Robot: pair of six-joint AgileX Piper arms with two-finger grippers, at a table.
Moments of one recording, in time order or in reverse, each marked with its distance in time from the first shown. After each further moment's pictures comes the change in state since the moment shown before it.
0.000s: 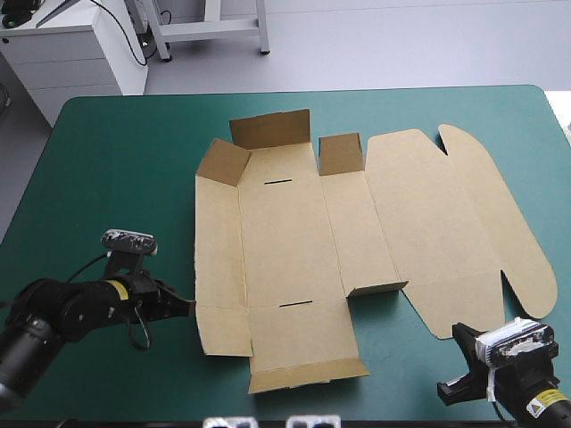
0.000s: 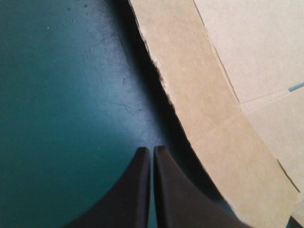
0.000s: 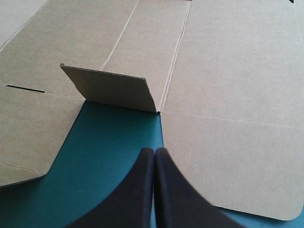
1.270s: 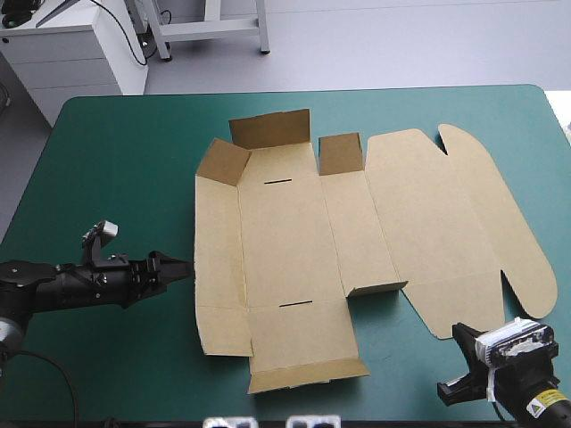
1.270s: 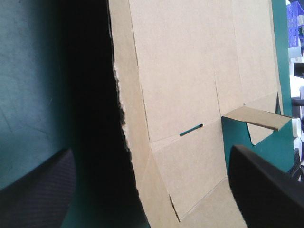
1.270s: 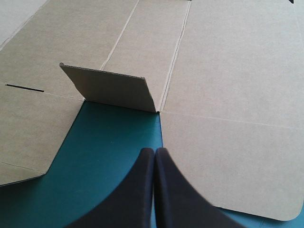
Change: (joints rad) left arm 0.744 0.270 0.090 -0.924 0.304 0.797; right arm 0.000 0.000 0.000 -0.001 0.000 -0.004
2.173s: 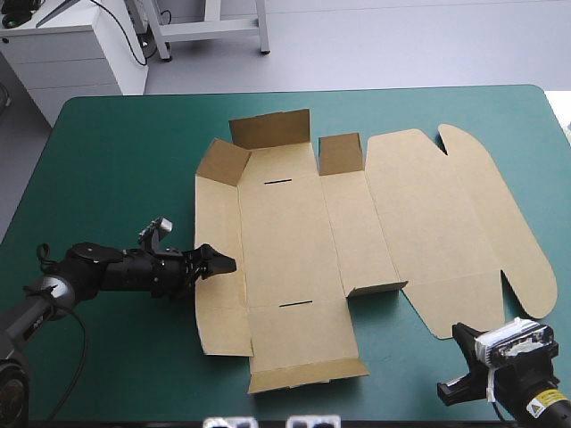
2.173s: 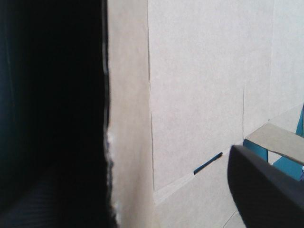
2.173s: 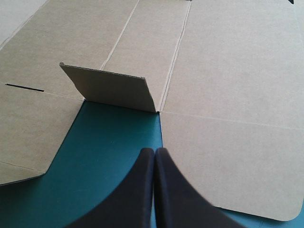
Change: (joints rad) left arm -0.363 0.257 0.000 -0.149 -0.329 -0.060; right arm 0.000 0.000 0.000 0.000 0.000 -0.003
